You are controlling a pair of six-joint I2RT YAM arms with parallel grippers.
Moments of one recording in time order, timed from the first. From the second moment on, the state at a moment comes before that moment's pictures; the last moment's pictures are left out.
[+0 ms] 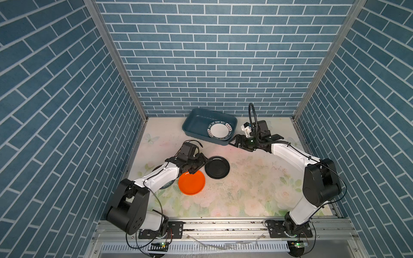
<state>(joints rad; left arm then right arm) -0.45 1.46 0.80 -0.23 0.26 -1.00 0.45 1.70 1.25 -0.37 -0.52 0.55</state>
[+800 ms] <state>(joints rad) -0.43 1.75 1.03 -0.41 0.36 -0.61 0.59 1.85 1.19 -0.33 -0.28 0.76</state>
